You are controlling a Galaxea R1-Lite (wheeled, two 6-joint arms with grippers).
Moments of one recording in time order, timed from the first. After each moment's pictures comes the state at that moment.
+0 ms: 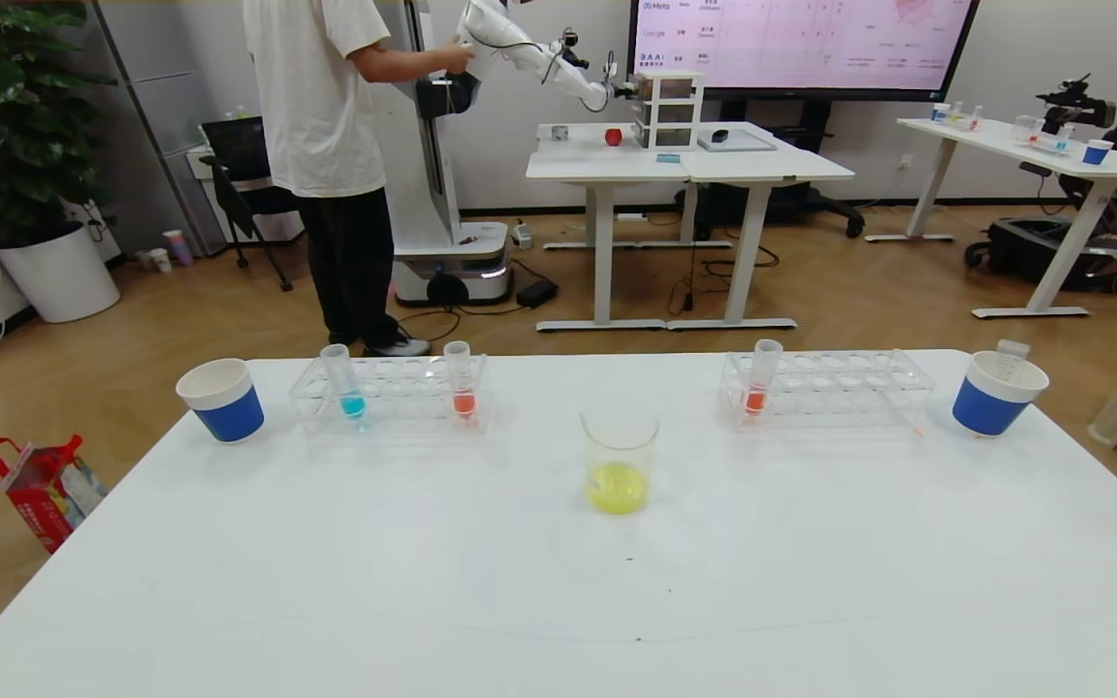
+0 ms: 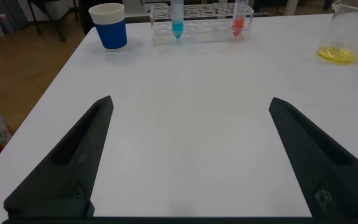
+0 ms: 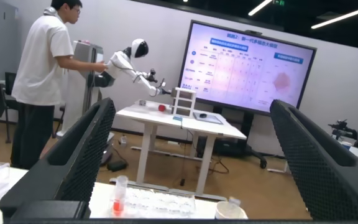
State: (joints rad) left arm 0.00 0.00 0.00 0.01 -0.02 0.04; right arm 0.03 0.54 -0.33 -0.78 0.05 -0.14
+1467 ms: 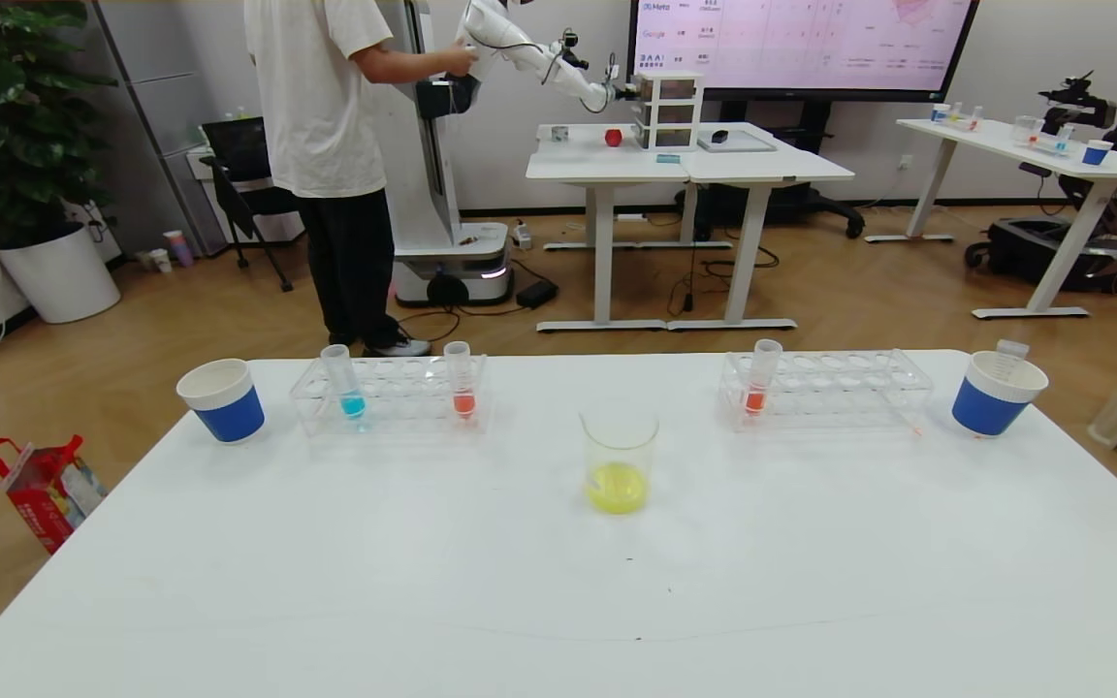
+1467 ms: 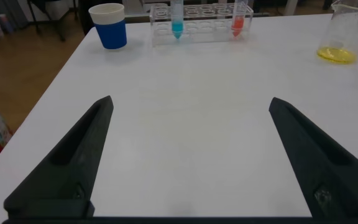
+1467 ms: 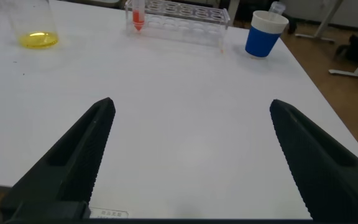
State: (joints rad) left arm 0.00 0.00 0.00 0.01 -0.02 0.04; right arm 0.01 0.00 0.00 0.01 0.03 -0.10
